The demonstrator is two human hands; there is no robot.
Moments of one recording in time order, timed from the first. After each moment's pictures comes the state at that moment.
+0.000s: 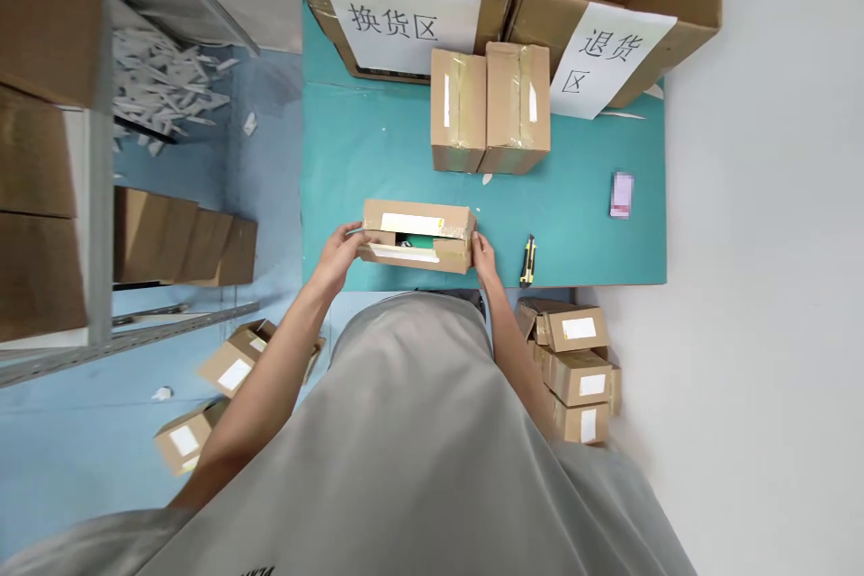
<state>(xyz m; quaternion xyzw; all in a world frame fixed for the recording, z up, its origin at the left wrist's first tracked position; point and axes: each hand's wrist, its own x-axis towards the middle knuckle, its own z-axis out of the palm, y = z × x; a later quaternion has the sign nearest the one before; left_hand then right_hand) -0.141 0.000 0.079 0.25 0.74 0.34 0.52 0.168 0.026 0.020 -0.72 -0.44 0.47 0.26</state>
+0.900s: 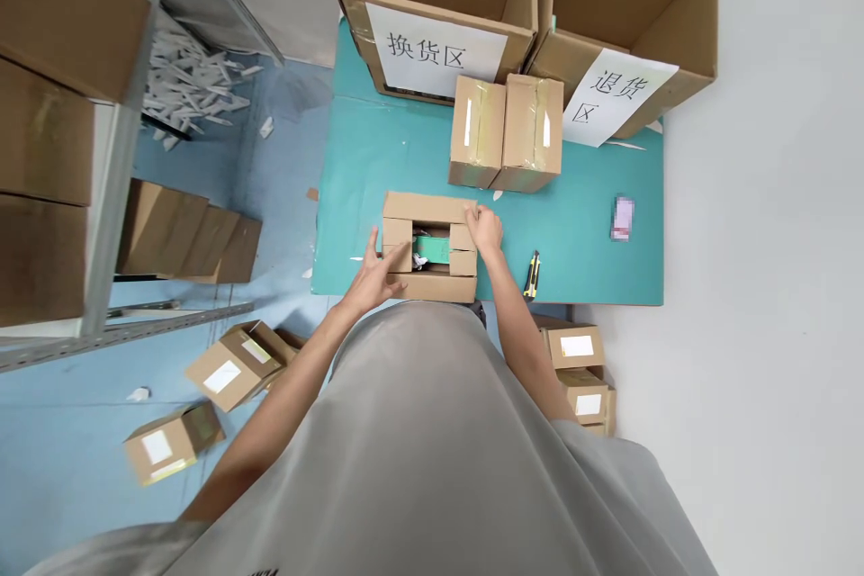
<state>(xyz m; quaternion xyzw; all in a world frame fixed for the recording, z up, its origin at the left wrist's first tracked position) -0.140 -0.050 0.070 0.62 0.65 0.17 0.40 0.137 0.122 0.061 -0.71 -0.64 0.27 0.09</state>
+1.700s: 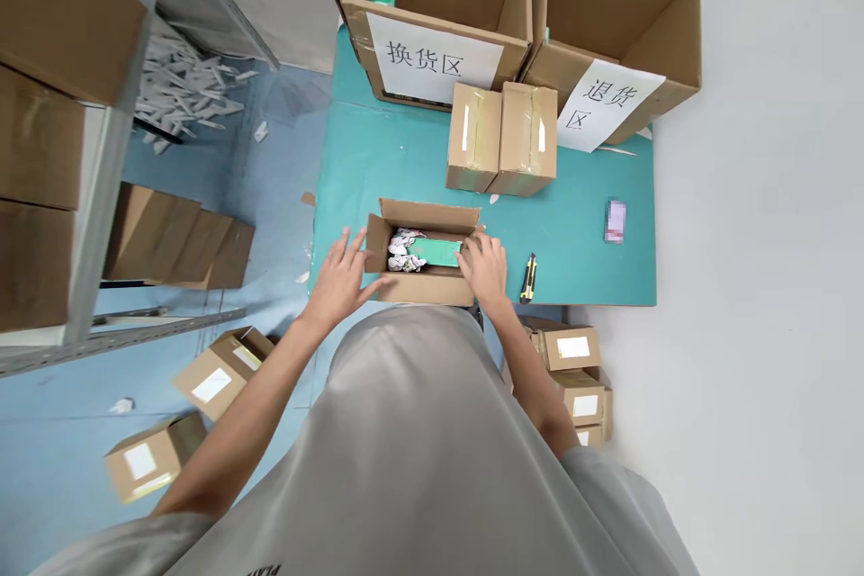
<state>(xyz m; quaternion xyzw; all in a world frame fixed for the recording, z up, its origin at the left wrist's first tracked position) -0.173 -0.059 0.121 0.75 0.62 0.11 0.20 0.149 0.019 0.119 -0.58 -0.81 0.10 0.05</state>
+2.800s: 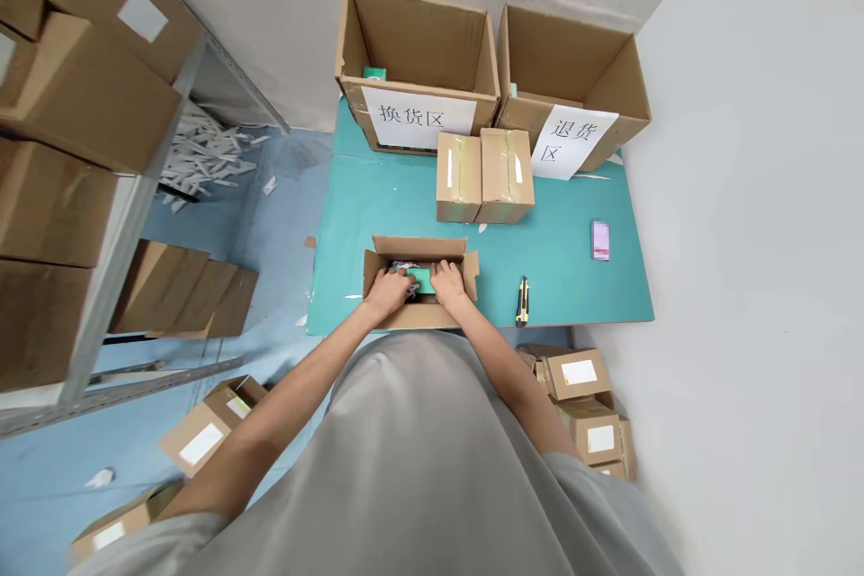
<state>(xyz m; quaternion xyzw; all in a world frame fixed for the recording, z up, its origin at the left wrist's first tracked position) -0.096 0.025 0.088 0.76 0.59 -0.08 0.25 0.083 0.057 0.072 -0.45 -0.86 0.13 -0.18</state>
